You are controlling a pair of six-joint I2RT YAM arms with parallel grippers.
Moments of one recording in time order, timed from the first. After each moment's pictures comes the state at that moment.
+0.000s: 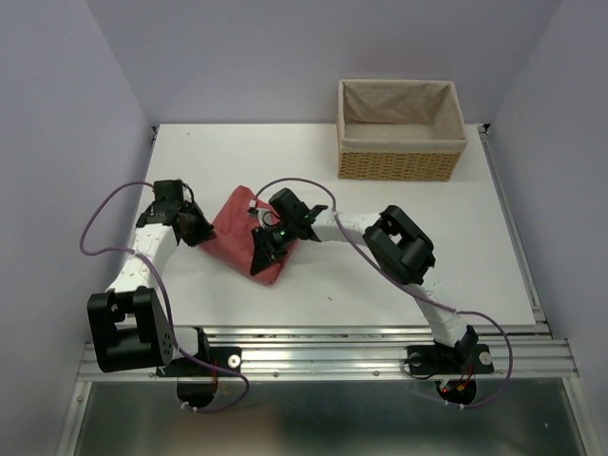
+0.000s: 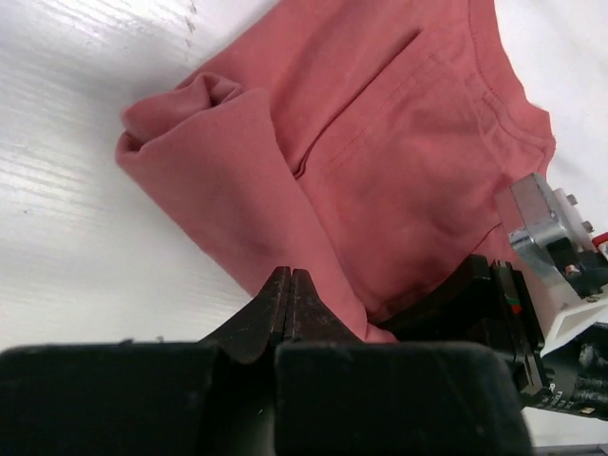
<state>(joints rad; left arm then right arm) 0.09 1.29 0.87 -0.56 0.17 -0.51 0.86 2.31 1.65 -0.17 -0.85 0.48</state>
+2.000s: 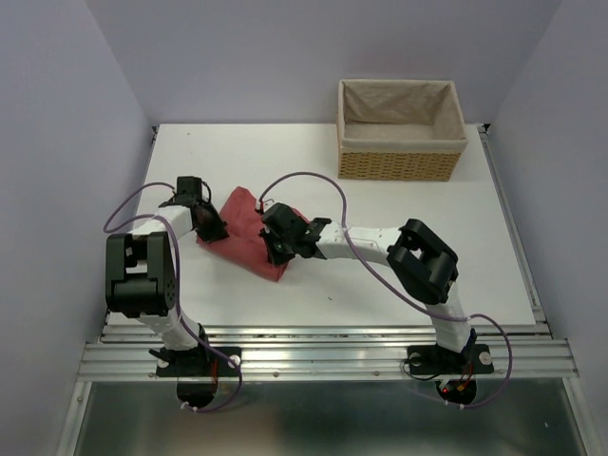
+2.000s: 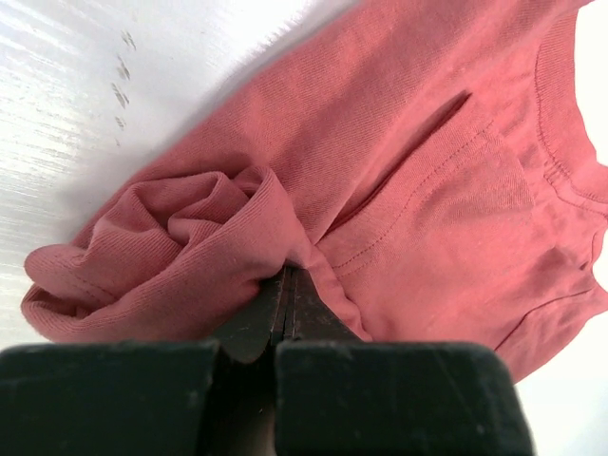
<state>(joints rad) 0.02 1.62 0.91 -0.37 0.16 -0.58 0.99 2.08 1.49 -0.27 0.02 0.42</state>
